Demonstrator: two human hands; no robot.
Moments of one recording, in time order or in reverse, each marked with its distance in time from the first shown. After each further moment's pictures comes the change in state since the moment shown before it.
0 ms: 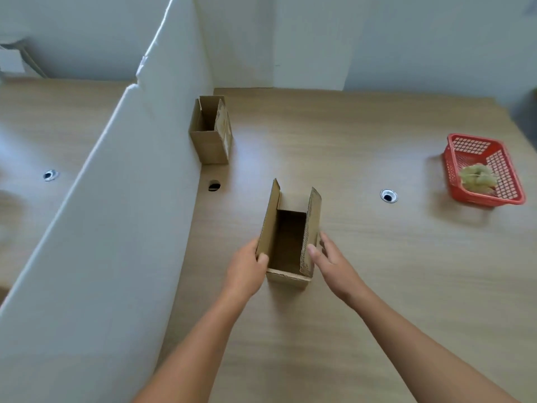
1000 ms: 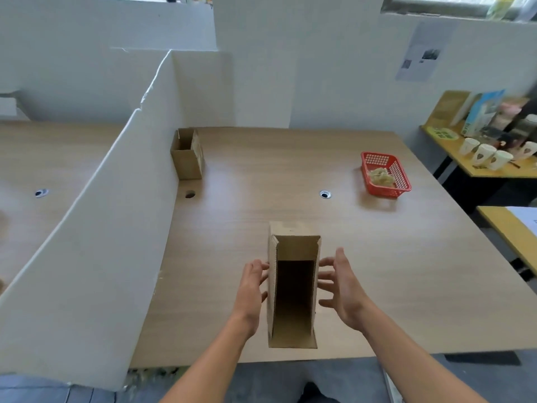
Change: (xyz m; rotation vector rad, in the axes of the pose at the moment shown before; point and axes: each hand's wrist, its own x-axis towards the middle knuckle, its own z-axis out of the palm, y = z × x) left_hand -0.222 0.018 0.067 -0.842 -0.189 -0.017; right_hand -0.242 0.043 -0.032 0.517 0.147 0.153
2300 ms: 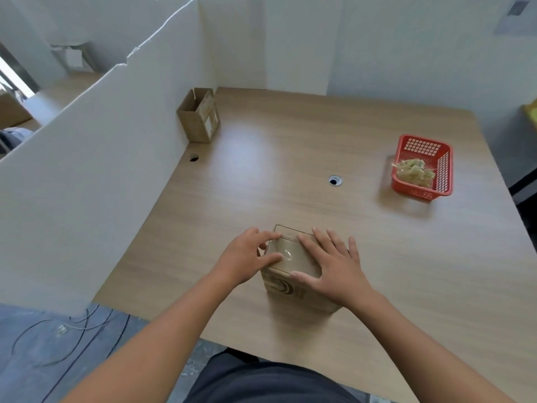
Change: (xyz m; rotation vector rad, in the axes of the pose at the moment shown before) left_hand 0.074 0.016 0.135 1.011 0.108 0.367; right_hand 0.118 -0.033 -0.168 -1.441 -0.227 -0.600
